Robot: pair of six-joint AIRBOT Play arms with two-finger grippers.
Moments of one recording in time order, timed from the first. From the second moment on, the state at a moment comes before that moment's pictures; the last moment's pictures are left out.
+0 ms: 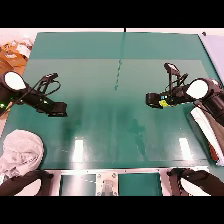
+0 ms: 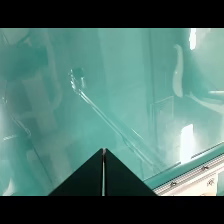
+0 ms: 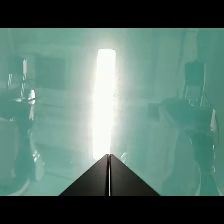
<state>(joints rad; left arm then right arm) -0.07 -1.13 1.00 1.14 -1.38 -1.39 0.24 -1.06 0.98 -1.32 1.07 1.80</state>
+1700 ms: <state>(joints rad) 0.05 -1.06 0.86 1.77 -1.54 -1.72 0.24 -1.06 0.98 -1.32 1.07 1.80</state>
